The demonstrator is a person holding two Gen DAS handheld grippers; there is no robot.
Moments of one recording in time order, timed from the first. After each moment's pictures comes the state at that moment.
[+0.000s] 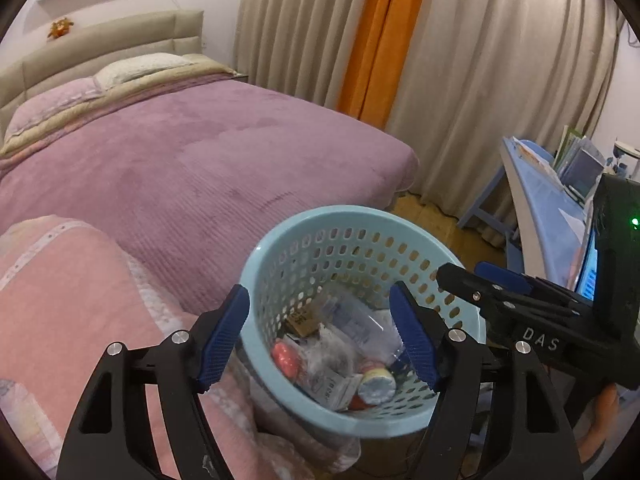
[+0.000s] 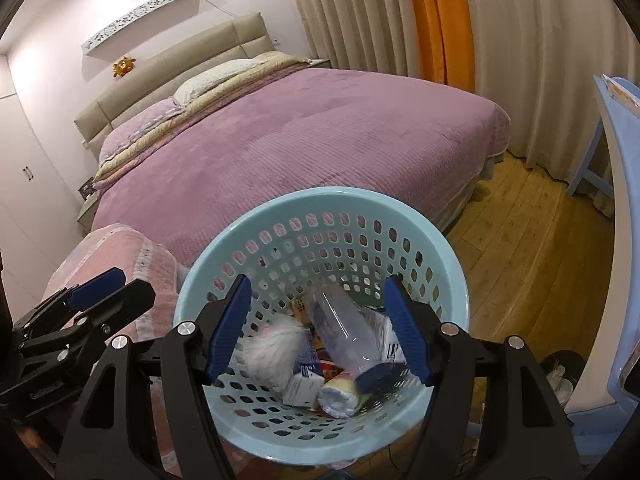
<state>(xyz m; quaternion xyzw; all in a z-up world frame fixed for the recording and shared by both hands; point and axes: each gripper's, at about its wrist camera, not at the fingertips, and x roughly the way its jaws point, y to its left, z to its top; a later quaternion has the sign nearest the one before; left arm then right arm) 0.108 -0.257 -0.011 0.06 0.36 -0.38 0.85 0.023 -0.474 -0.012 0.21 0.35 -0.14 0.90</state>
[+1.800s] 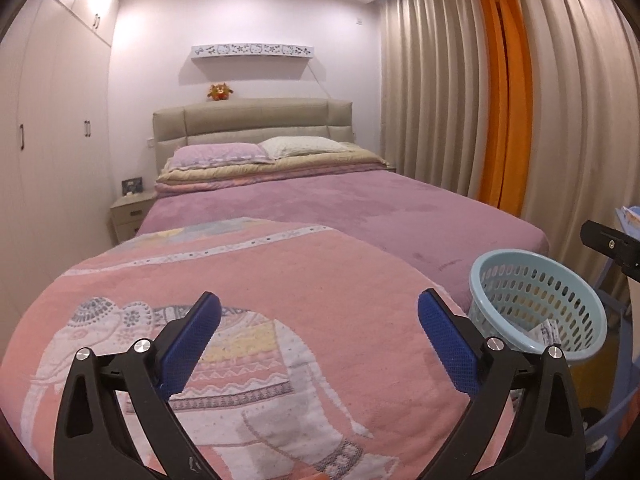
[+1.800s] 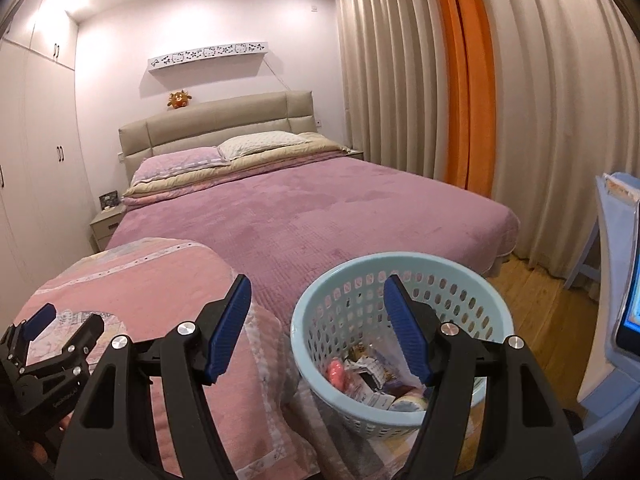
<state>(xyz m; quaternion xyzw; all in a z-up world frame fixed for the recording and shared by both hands) 0.038 -0.061 -0.015 0.03 0.19 -0.13 0.97 -0.017 -0.325 0.031 0.09 0.21 -0.15 0.96</state>
